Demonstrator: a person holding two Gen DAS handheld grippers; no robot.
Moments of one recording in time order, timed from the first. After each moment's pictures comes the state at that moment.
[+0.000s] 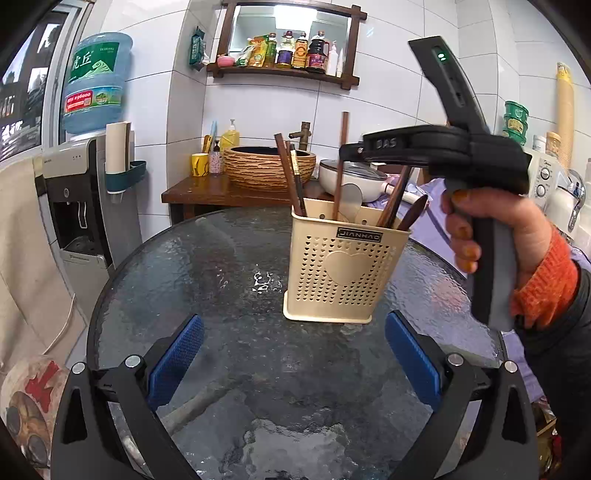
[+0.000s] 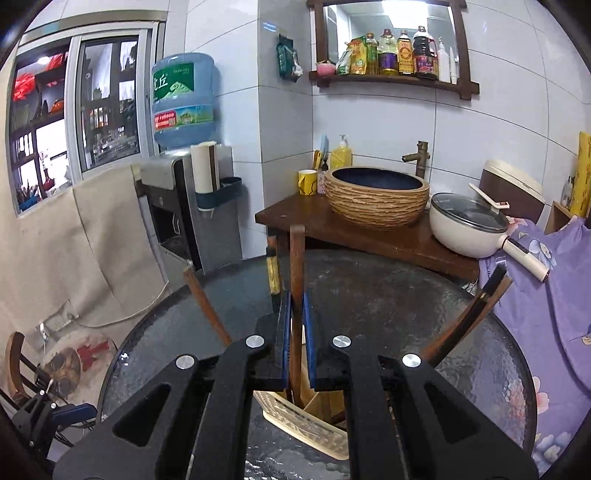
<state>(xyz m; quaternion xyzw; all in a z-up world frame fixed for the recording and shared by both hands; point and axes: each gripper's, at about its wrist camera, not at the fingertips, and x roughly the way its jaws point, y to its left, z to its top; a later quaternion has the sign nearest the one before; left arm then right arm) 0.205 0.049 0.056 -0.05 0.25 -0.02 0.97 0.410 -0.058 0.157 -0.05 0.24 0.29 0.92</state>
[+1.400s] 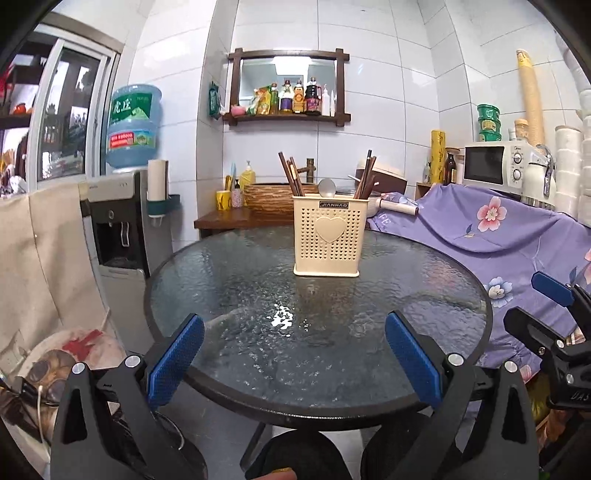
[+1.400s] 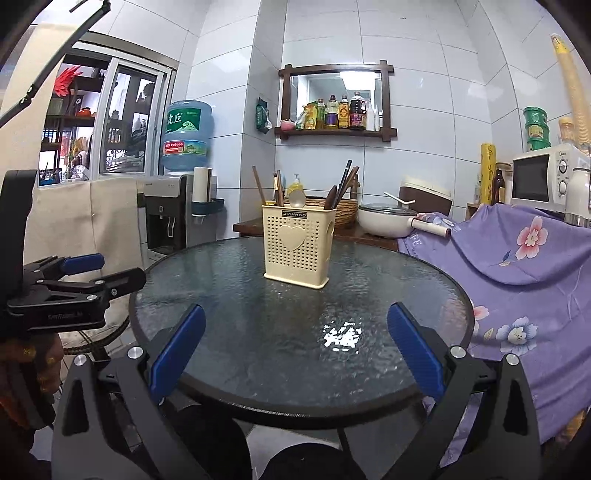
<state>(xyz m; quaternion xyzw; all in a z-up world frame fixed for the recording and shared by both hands) 0.018 0.010 0.013 -0.01 0.15 0.03 0.99 0.043 -0.206 0.028 -0.03 0.11 0.20 0.97</state>
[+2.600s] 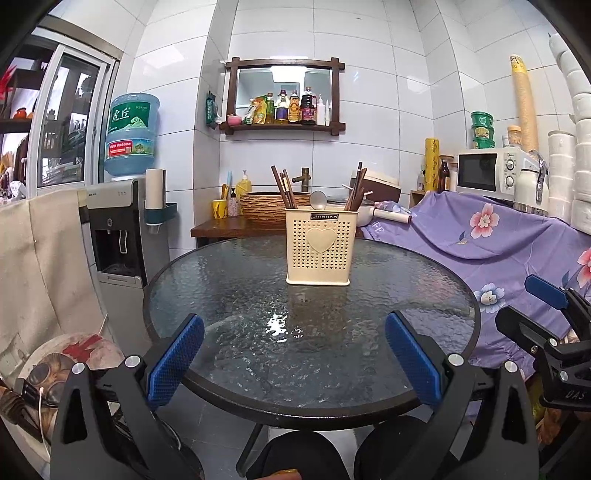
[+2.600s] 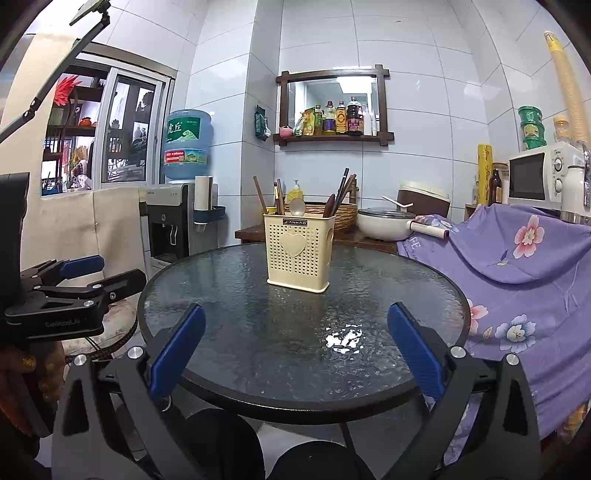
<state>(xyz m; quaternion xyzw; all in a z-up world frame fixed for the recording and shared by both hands) 0.007 0.005 0.017 -0.01 0.14 0.02 0.99 0.033 -0.215 0.040 -0.02 0.10 0.20 0.97</state>
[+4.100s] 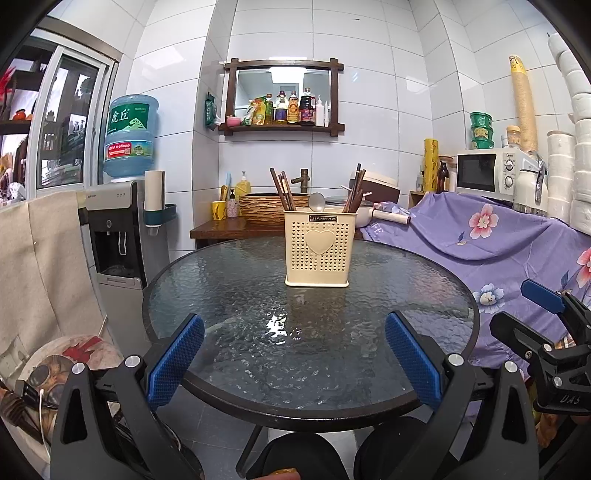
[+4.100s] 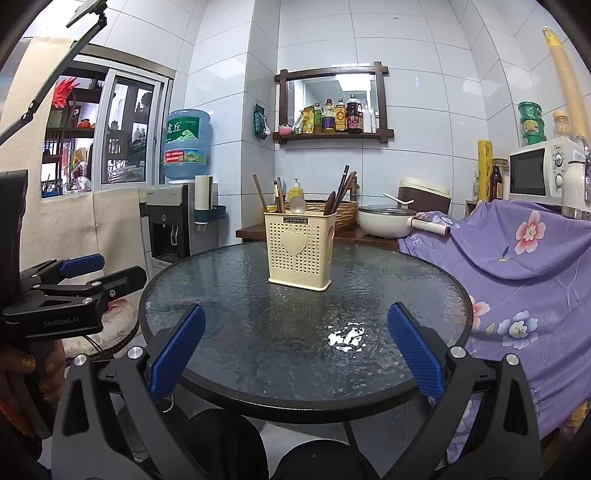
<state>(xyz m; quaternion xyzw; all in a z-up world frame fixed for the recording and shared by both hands) 0.007 0.001 0.020 -0.01 0.14 0.02 0.99 0.034 -0.214 0.036 -0.01 0.11 0.20 0.97</state>
